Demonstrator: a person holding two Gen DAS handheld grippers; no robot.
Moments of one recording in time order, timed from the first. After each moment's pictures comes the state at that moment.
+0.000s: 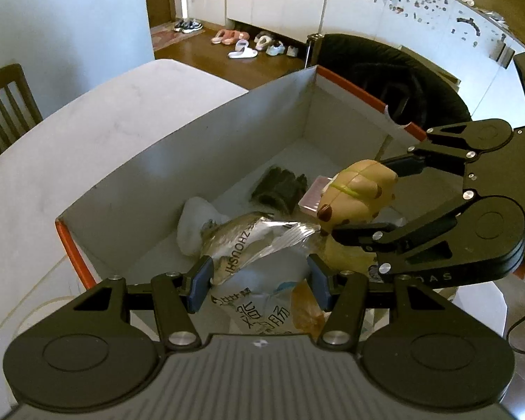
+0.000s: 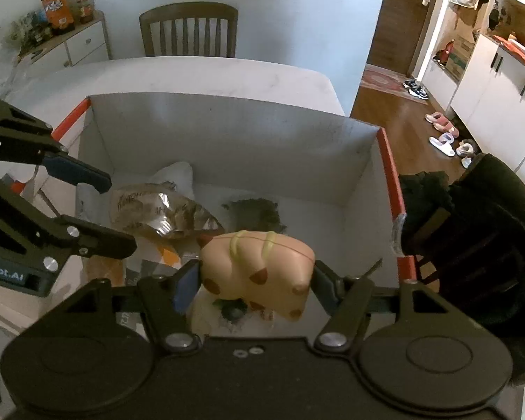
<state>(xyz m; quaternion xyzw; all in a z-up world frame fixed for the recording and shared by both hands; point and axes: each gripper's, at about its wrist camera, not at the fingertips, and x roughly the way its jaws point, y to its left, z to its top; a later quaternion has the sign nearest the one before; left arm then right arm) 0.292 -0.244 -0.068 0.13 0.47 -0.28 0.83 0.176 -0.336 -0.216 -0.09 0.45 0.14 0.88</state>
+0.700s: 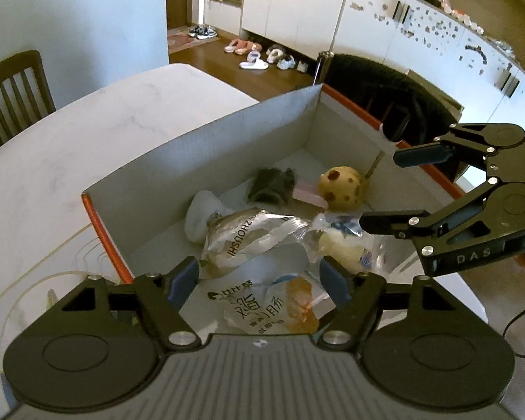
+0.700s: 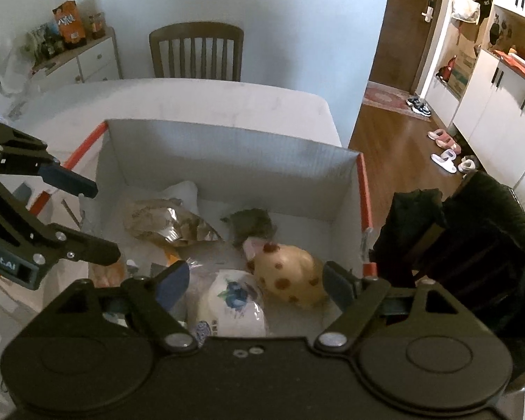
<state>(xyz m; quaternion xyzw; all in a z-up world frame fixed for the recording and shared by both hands) 0.270 -0.225 -0.048 0.08 0.46 -0.27 0.84 0.158 -0.356 -0.183 -0.09 0.42 0.15 0.89</state>
